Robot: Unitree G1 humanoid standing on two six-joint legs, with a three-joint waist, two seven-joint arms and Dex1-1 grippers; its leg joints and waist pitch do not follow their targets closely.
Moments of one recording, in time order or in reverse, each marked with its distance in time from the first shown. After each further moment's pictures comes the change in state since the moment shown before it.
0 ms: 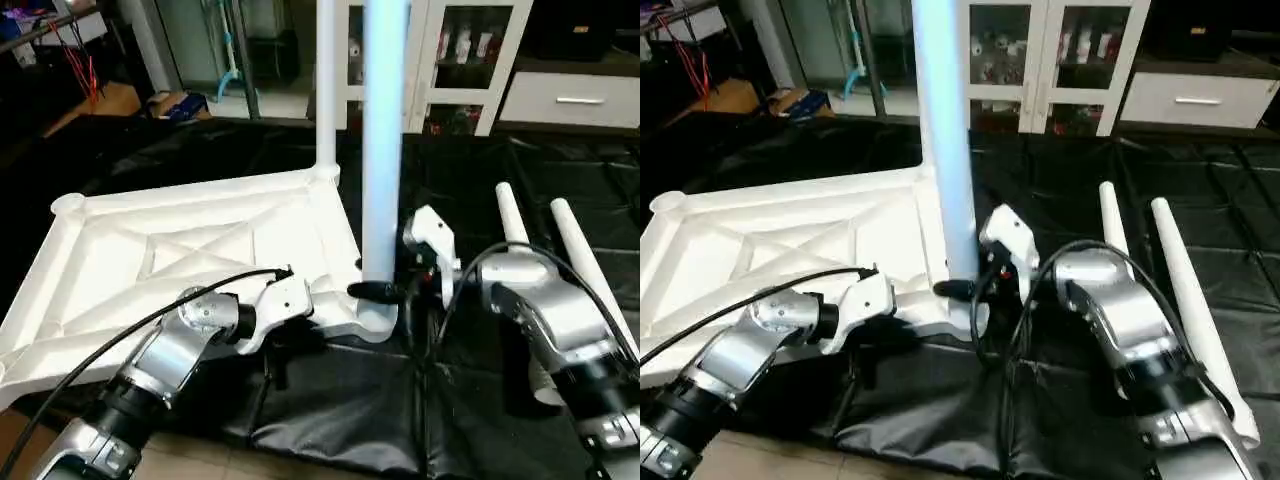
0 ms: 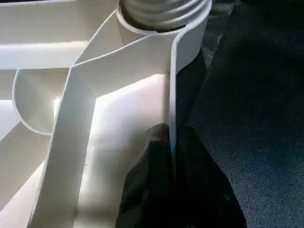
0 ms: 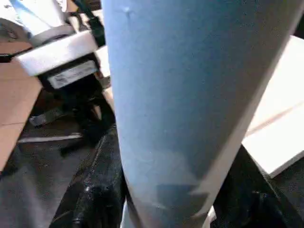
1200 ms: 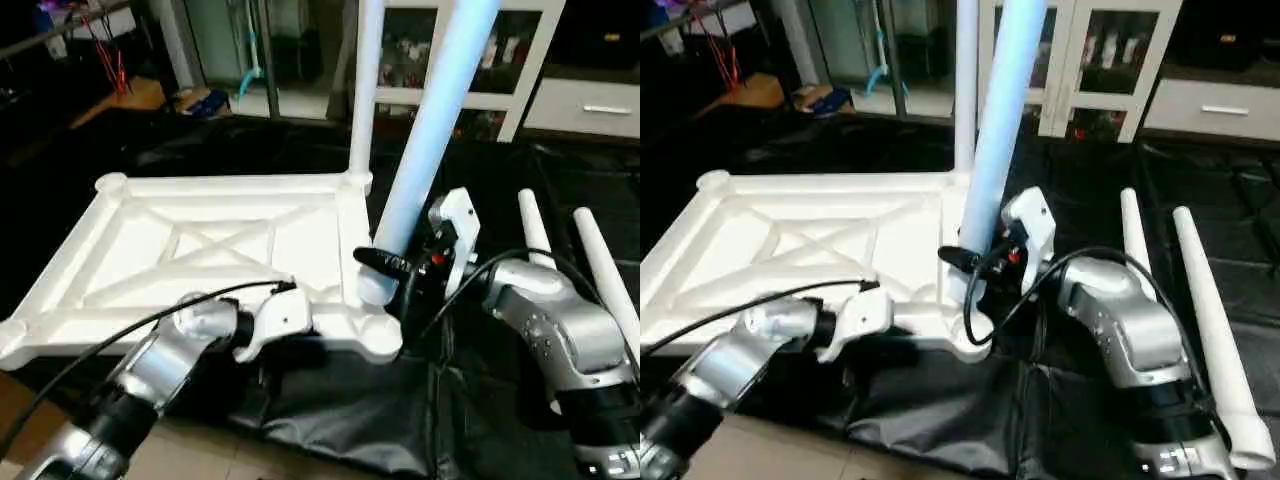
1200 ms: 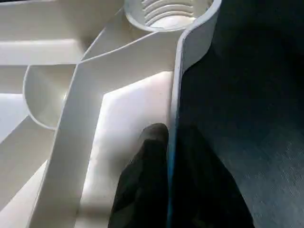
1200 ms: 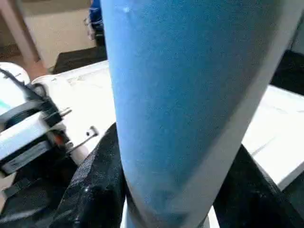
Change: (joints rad) left arm -0.006 0.027 -0.058 0.000 0.016 -0.081 -0.005; right arm 0.126 0.051 -0.162 -0.223 0.138 0.114 -0.204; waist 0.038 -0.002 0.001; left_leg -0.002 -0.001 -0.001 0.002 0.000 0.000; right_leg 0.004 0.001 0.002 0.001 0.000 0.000
